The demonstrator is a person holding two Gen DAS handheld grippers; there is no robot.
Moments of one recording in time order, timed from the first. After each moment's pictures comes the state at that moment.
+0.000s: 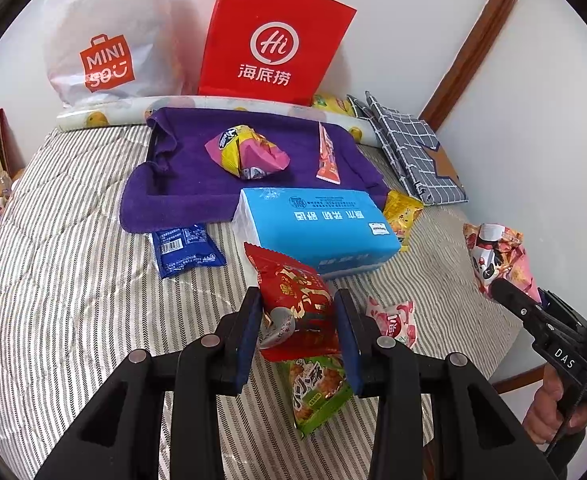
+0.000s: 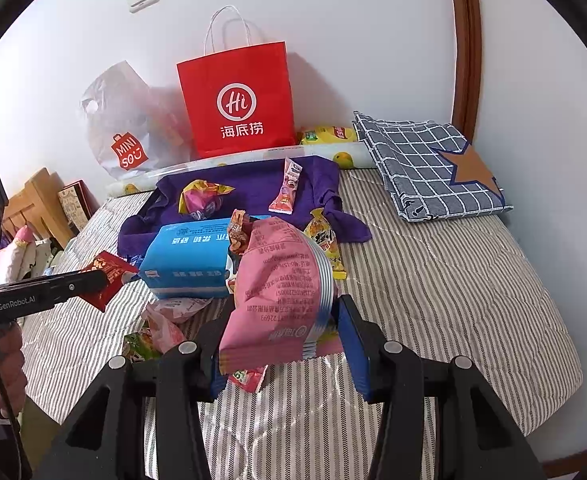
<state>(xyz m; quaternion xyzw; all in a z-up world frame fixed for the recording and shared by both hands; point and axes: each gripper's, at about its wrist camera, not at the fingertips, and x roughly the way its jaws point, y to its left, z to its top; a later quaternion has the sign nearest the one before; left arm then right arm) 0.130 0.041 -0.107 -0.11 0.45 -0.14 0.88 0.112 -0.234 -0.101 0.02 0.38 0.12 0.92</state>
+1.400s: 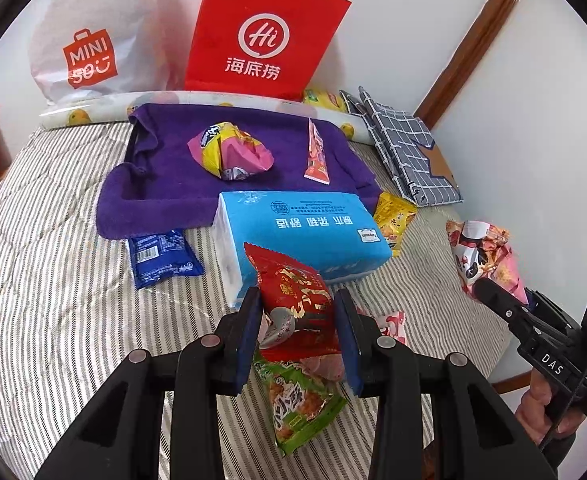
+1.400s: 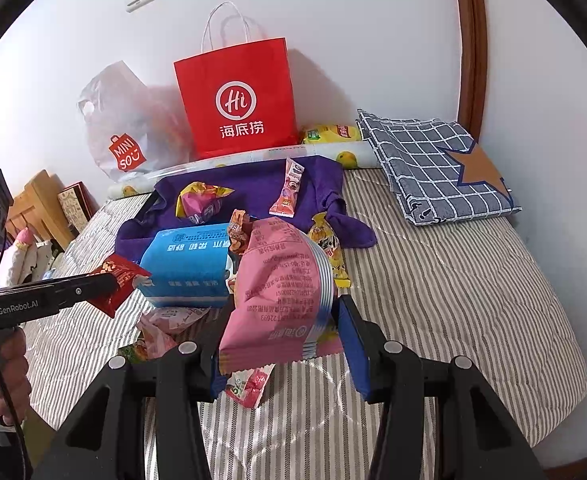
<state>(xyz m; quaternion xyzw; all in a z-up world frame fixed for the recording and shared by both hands) 0.149 0.029 -0.112 -0.12 0.46 -0.16 0.87 0.133 -0.231 -0.106 0.03 0.38 0.12 0.92</state>
